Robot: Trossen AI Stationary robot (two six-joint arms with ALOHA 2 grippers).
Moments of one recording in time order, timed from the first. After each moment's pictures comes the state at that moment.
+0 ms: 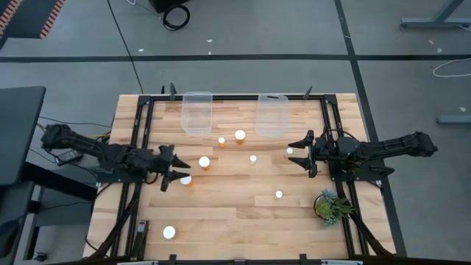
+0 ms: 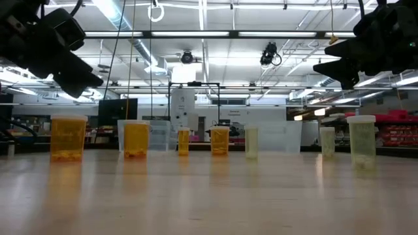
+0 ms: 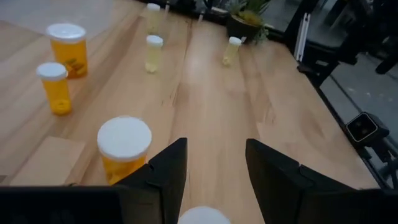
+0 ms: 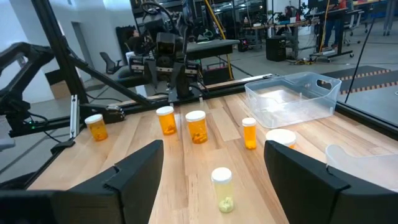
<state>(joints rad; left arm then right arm) -0.26 0.52 0.16 0.02 -0.18 -0.36 0.08 0.29 0.02 0.26 0.18 0.17</state>
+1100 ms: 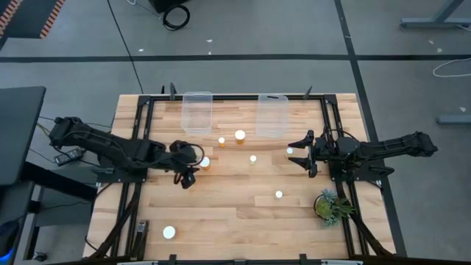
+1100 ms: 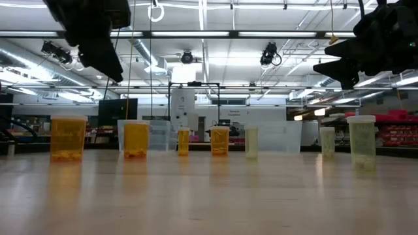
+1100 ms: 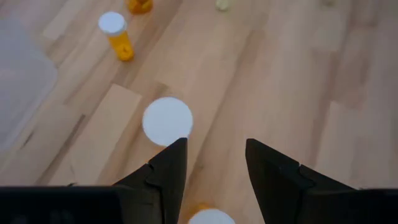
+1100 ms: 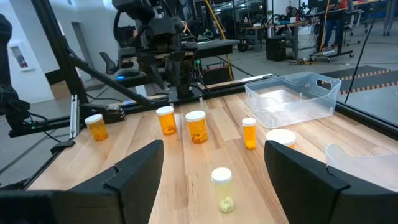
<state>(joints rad) -0.24 1.14 0.81 -0.62 -0.31 -0.60 0.08 0.29 0.02 0.26 0.18 0.17</state>
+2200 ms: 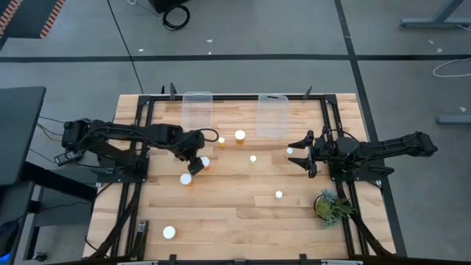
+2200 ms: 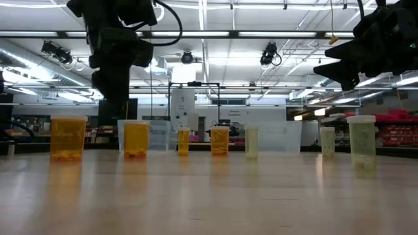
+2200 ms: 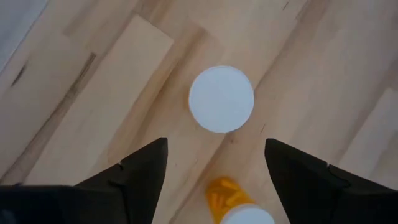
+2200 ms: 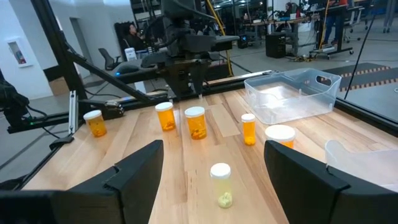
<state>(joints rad) 0.08 1.35 0.91 -0.77 0.02 -0.53 0.08 0.29 0.02 0.24 0.18 0.17</state>
